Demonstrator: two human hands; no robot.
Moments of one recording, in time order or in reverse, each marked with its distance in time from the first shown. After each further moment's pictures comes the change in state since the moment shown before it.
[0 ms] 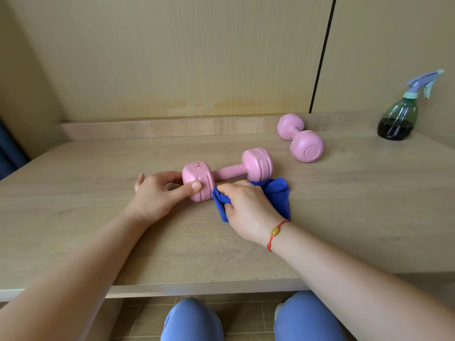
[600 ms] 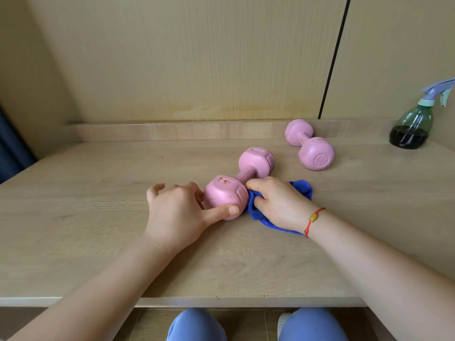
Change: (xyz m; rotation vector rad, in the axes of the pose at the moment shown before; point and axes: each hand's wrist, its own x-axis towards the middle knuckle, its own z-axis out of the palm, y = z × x) left_hand -0.026 0.040 0.022 0.453 0.184 0.054; right_hand 0.020 0.045 -0.029 0.018 -0.175 0.036
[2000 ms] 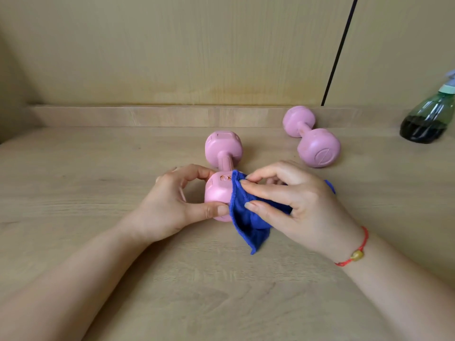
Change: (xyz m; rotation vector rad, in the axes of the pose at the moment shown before) left_hand 0.039 0.010 0.014 -0.656 -0.322 0.038; right_hand -0.013 0.041 -0.015 0.065 0.463 -0.525
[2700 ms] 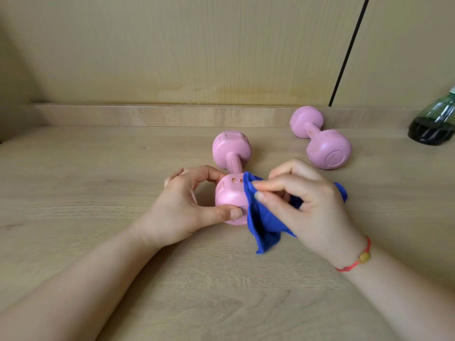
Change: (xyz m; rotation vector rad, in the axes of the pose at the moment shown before) left_hand 0.004 -0.002 0.002 -0.081 -0.007 0.051; right_hand 0.005 -0.008 0.016 0.231 0.115 0.235
